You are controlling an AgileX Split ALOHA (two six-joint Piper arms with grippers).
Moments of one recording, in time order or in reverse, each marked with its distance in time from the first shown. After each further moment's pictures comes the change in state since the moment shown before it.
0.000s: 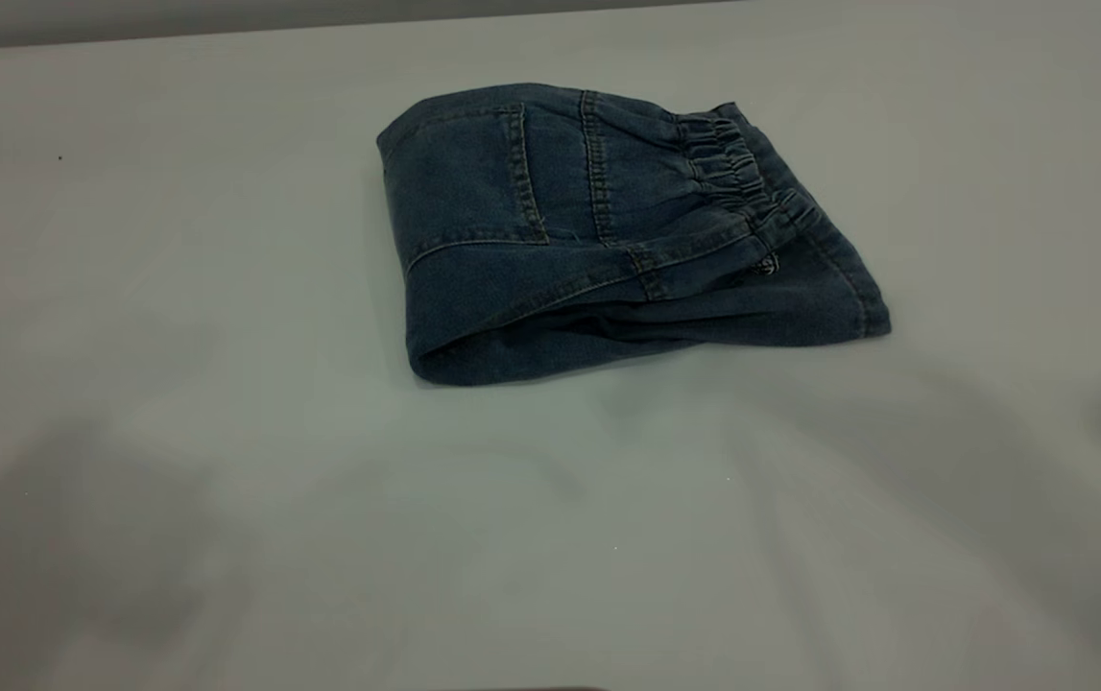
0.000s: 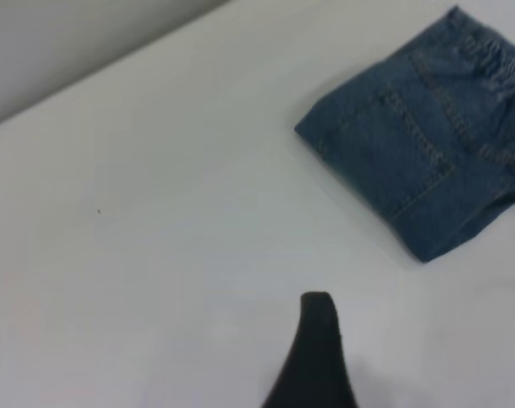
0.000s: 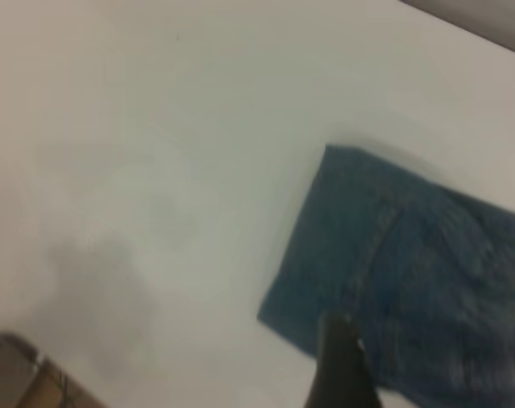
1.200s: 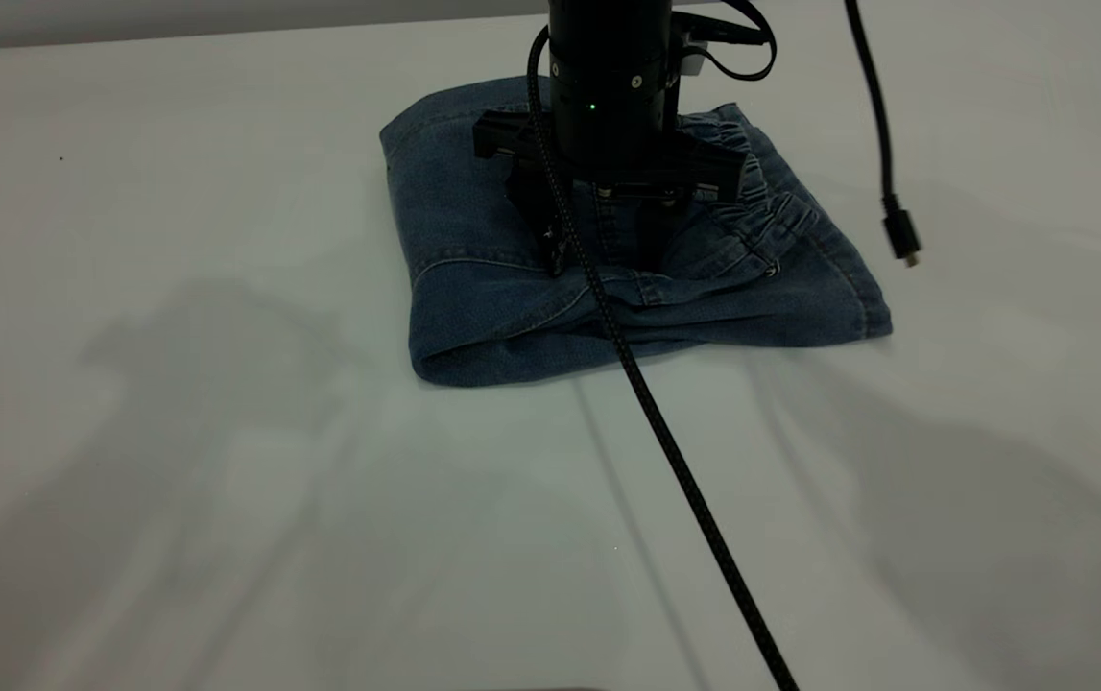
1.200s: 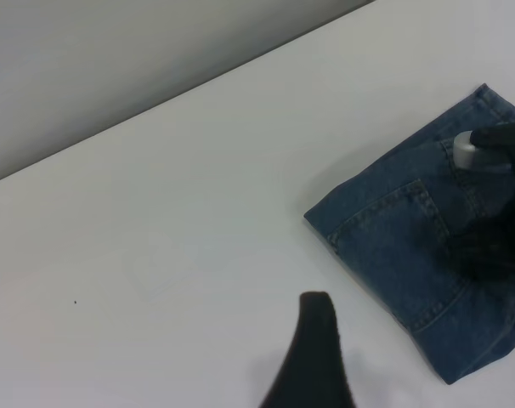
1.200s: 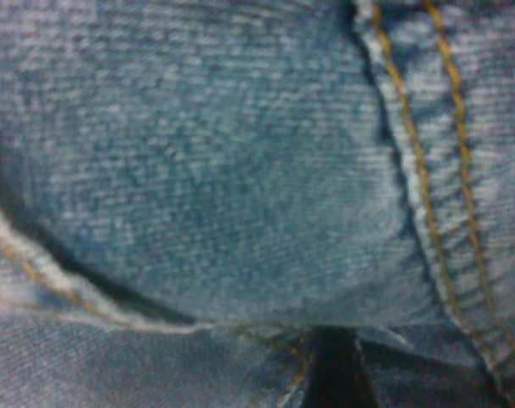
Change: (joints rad) left arm 0.000 0.265 0.001 0.000 -0.298 -0.039; right arm 0.000 0.889 -0.078 -0.058 -0.125 0.884
